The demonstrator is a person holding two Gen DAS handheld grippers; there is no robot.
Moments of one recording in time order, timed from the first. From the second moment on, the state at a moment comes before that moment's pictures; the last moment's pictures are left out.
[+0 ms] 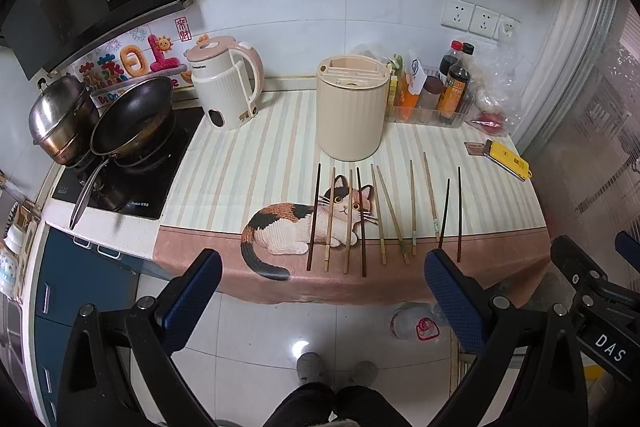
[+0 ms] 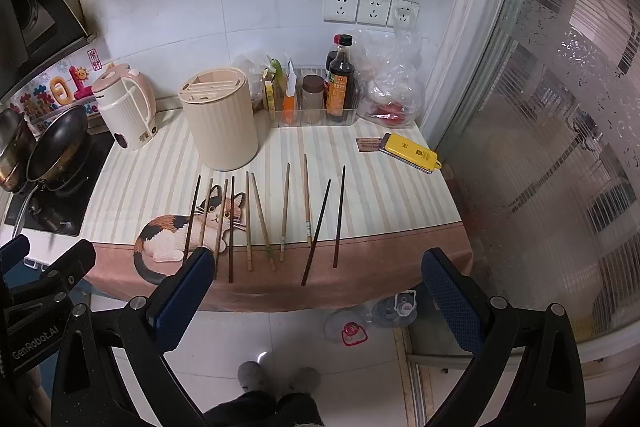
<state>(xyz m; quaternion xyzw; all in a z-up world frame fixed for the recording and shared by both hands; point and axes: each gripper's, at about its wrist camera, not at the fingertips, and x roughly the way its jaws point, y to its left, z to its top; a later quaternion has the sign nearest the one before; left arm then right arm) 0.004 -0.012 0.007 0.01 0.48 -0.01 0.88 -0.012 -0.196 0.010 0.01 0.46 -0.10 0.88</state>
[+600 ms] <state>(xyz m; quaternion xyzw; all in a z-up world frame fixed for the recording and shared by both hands) -0.005 -0.005 0.014 0.01 0.47 0.00 0.88 -0.016 -0.190 0.018 0.01 0.45 -0.09 0.89</state>
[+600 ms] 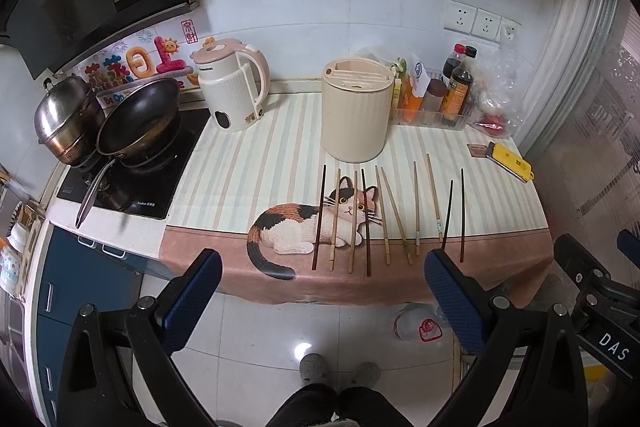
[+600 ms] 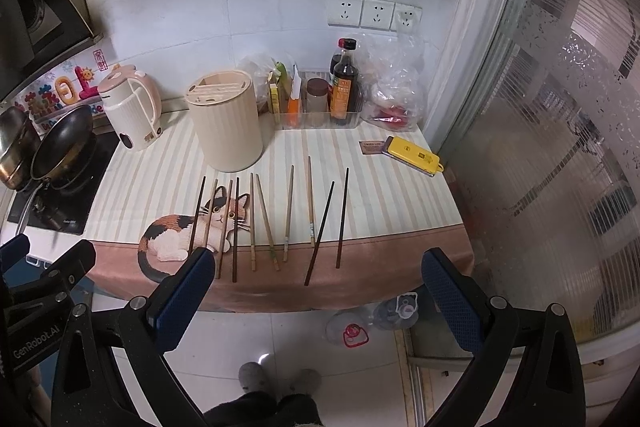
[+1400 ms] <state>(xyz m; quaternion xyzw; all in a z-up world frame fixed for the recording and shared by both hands) -0.008 -0.004 0.013 0.01 0.47 0.00 0.88 -0.019 -0.192 0.016 0.01 0.45 -0.09 0.89</state>
